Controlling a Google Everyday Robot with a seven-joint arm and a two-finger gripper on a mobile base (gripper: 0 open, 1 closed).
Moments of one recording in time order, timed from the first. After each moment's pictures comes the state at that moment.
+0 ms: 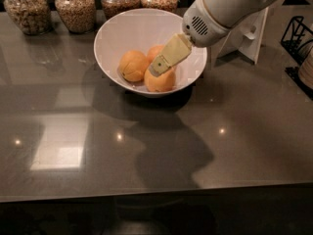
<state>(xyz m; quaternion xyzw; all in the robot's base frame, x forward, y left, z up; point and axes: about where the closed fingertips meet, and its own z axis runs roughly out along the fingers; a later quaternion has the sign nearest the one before) 0.562 -0.053 0.956 -0.41 0.86 0.14 0.27</state>
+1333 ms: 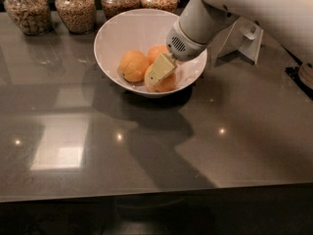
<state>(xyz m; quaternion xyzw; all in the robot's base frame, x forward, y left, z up) 0.594 -0.039 0.896 -0.40 0.88 0.11 0.23</state>
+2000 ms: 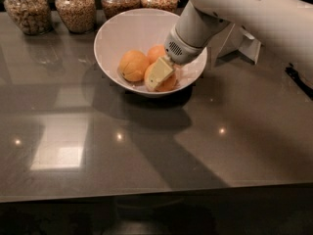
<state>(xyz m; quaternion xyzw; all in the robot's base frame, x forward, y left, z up) 0.609 -0.039 0.872 -0.40 0.89 0.10 0.21</state>
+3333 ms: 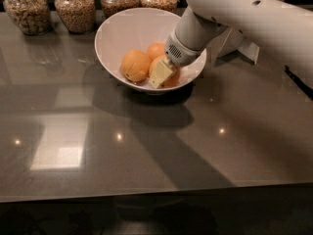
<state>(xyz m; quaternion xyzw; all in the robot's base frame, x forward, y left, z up) 0.617 -0.036 0.866 -0.40 0.88 0.10 0.21</state>
